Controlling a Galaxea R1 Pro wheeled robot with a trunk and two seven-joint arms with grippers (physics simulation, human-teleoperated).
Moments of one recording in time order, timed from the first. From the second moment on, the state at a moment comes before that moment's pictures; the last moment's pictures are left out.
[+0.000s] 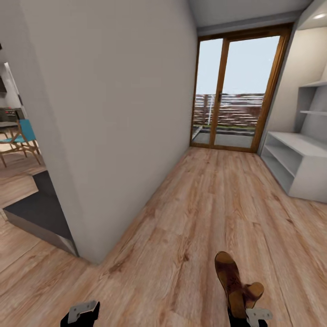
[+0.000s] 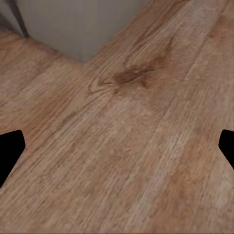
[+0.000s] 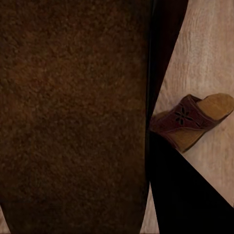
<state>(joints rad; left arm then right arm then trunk) -0.24 0.09 0.07 -0.42 0.17 -0.37 -0.06 -0.13 -0.10 -0.02 -0.61 -0.04 -0.31 0.00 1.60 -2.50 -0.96</state>
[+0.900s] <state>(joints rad) -0.24 0.09 0.07 -0.42 0.17 -0.37 -0.06 -0.13 -0.10 -0.02 -0.61 -0.04 -0.31 0.00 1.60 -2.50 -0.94</state>
